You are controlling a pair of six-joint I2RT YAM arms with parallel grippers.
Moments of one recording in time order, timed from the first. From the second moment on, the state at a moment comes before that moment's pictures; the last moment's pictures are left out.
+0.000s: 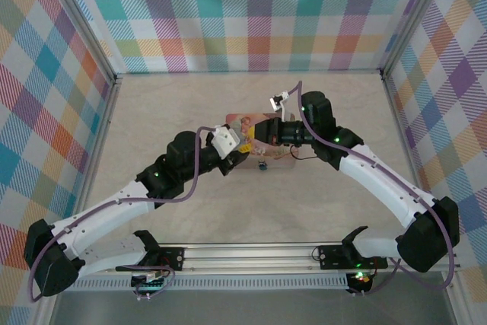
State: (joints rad) left arm -0.83 1.02 0.81 0.02 0.08 0.20; right arm 0.59 1.27 1.10 -0.24 -0.68 0.75
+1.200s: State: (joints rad) left arm -0.55 1.22 0.98 0.00 0.99 -0.54; right arm 0.46 1.26 1.10 -0.20 -1.03 0.60
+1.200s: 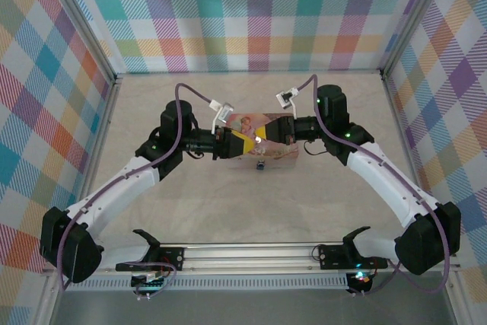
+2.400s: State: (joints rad) left arm -0.59 1.28 1.03 0.02 0.96 -0.55; right arm 0.46 1.26 1.07 -0.14 -1.07 0.62
